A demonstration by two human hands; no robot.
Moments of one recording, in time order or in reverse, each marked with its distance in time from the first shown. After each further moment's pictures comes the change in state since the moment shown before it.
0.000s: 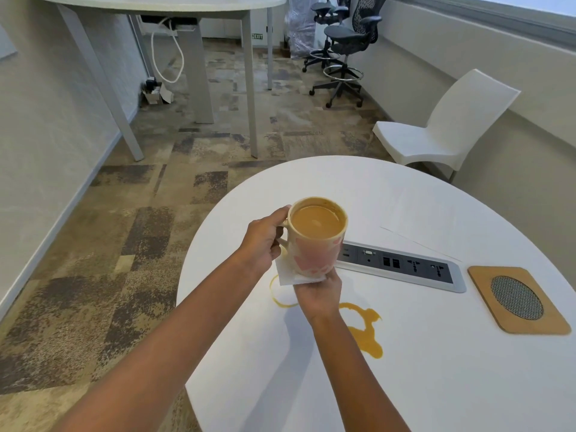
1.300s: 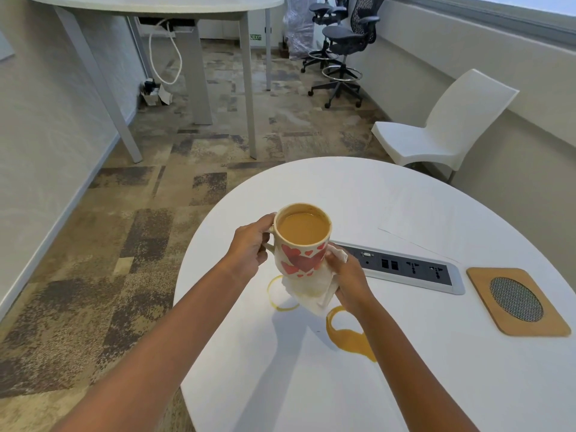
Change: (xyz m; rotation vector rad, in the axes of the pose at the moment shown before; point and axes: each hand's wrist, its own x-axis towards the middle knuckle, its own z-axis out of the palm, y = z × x) left_hand 0.012 -0.005 -0.015 0.054 0.066 0.007; right_hand 0.002 -0.060 0.002 -1.243 0.025 -0.183
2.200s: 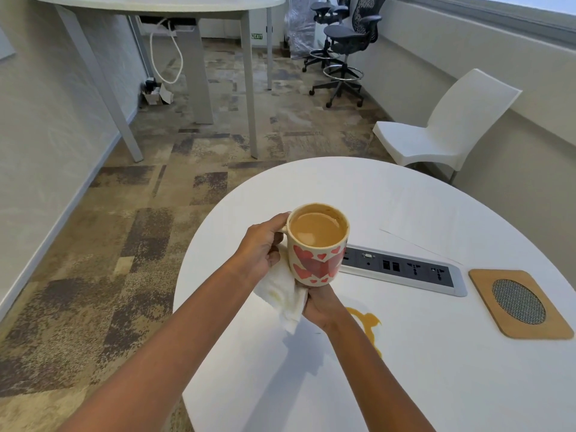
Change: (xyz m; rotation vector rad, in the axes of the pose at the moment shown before) left_hand -0.010 0.005 0.014 -0.027 -0.070 -0.043; right_hand 0.001 0.029 0.037 0.628 -0.259 0.319
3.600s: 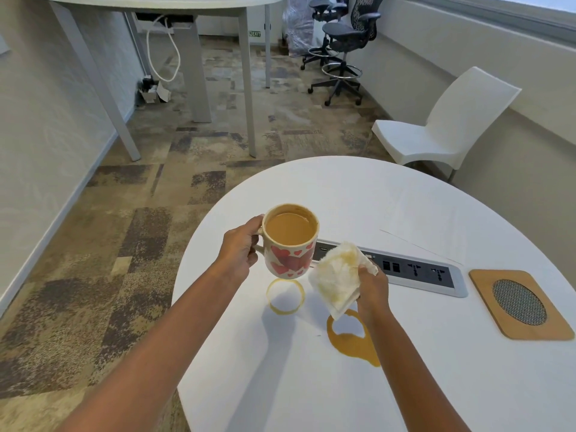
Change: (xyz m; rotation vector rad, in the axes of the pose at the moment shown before) left_hand 0.019 -0.004 -0.026 -0.029 0.113 0.079; right_hand -0.023 -0.048 -0.038 -0.455 0.758 -0.343
